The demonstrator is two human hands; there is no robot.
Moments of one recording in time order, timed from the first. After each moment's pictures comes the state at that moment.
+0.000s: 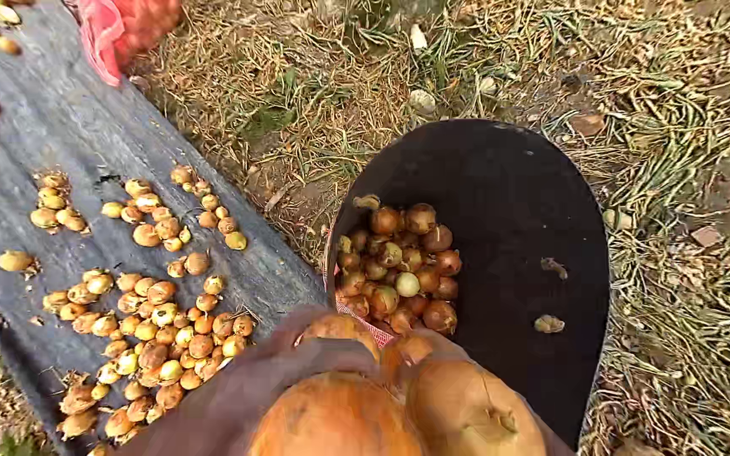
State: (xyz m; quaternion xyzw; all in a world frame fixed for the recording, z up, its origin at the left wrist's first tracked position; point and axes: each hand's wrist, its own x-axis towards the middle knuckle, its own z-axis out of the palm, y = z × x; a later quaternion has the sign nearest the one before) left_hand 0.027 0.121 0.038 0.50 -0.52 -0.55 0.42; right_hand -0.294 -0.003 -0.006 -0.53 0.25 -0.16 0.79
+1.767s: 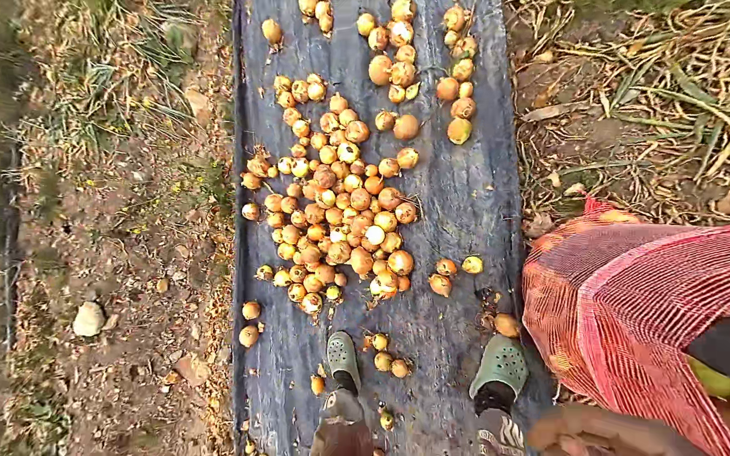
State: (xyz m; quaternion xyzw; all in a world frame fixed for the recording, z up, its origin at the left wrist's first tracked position) left_hand -0.247 0.578 -0.204 0.77 0.06 -0.60 0.21; right_hand -0.133 0.145 -0.075 -0.59 0.11 0.38 0.70
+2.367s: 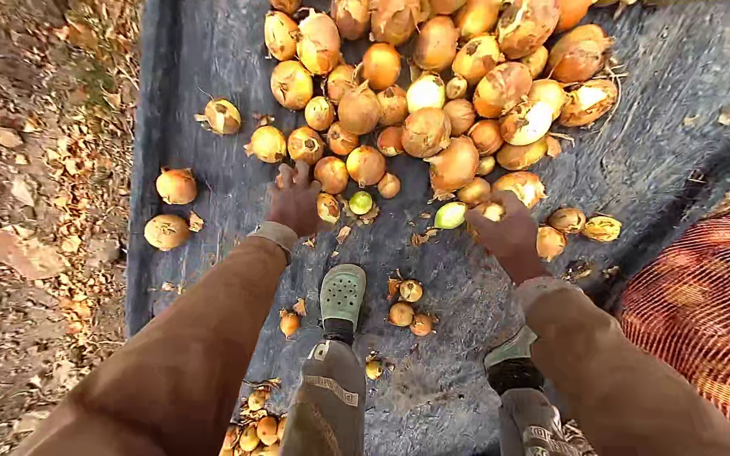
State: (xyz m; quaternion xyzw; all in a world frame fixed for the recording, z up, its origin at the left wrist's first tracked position) left_hand -0.032 0.861 -0.551 0.91 -0.02 -0.40 0.03; right_hand -0.033 0.470 -0.508 -0.92 0.17 0.27 0.22
